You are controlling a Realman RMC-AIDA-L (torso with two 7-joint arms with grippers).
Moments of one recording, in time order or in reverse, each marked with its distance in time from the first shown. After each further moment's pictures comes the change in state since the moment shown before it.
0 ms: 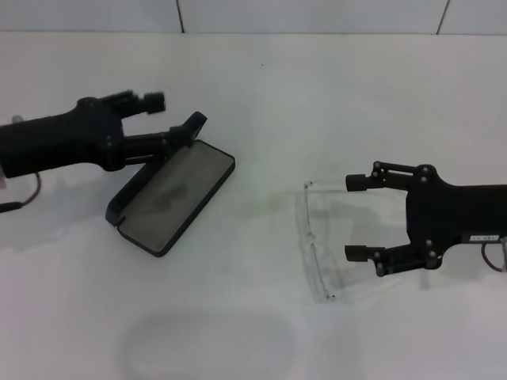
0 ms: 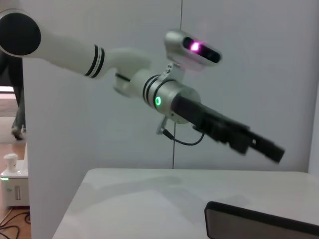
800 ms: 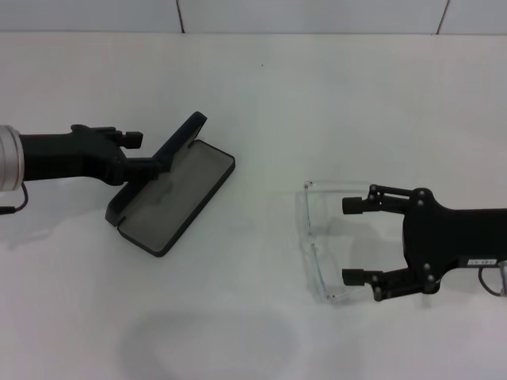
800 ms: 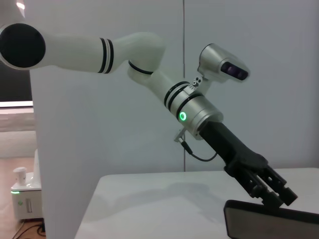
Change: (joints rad) left arm -0.016 -0.100 -0.045 0.245 0.493 -0.173 -0.279; right arm -0.032 0.013 -0.027 0.027 0.011 -0.015 -0.001
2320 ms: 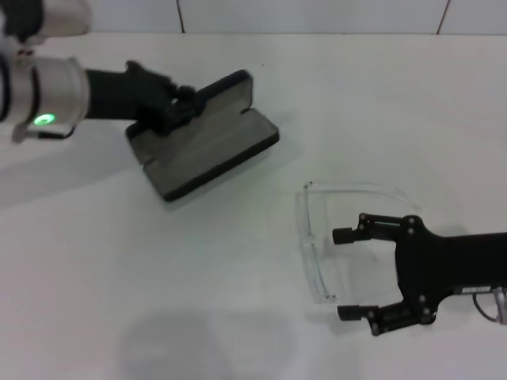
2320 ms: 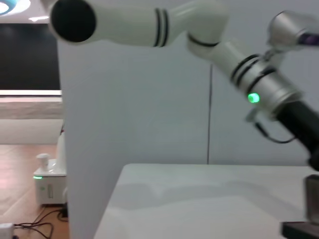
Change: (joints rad) left arm -0.189 -0.001 0.092 -0.047 0.078 -0.141 0.136; right arm -0.015 0.000 -0.086 0.005 0.015 -0.002 -0.065
